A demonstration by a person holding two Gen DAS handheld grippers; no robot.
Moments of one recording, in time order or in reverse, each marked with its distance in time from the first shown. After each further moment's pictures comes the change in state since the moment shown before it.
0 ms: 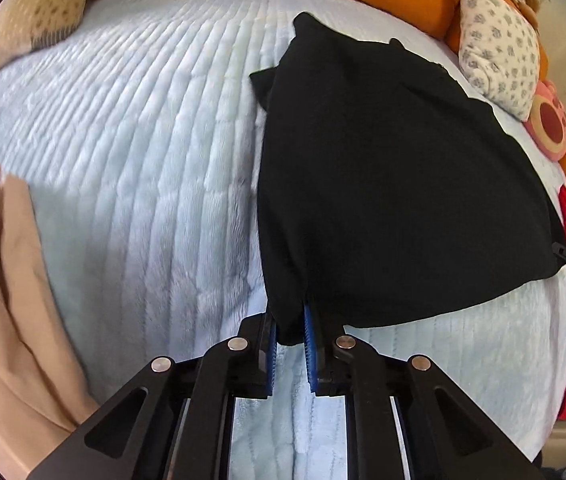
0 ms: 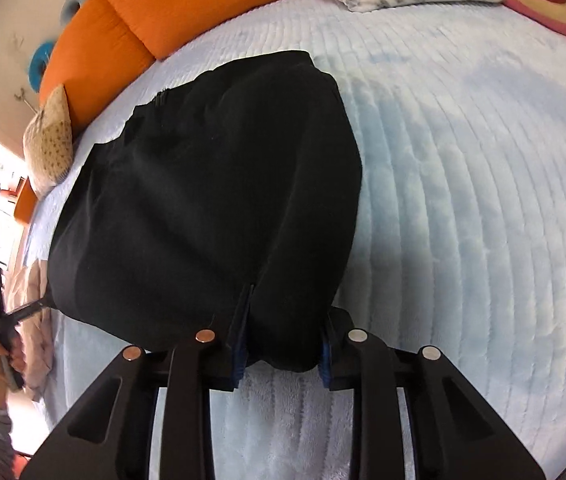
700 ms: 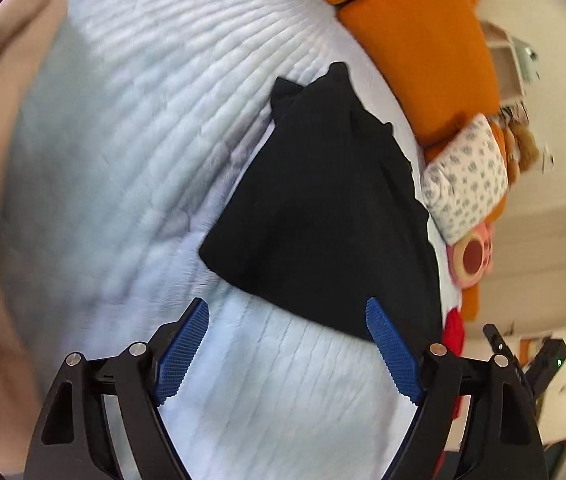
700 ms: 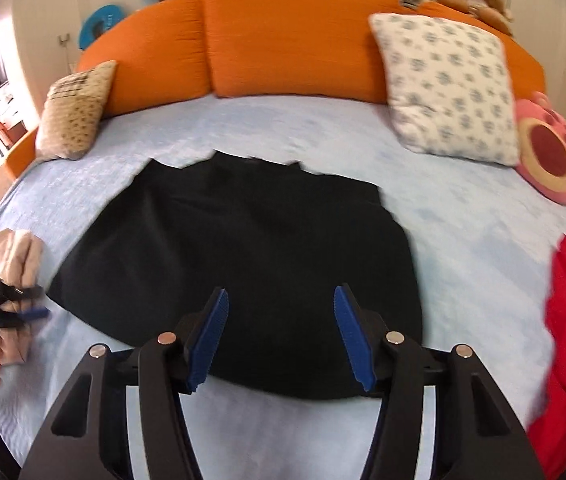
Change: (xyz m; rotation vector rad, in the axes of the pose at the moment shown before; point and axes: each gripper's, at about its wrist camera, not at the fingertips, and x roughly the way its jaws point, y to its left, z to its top) left arm -0.005 0.019 -0.034 -0.534 -0.083 -0.446; right arm -0.066 0.182 0.001 -0.331 -0.246 -0.181
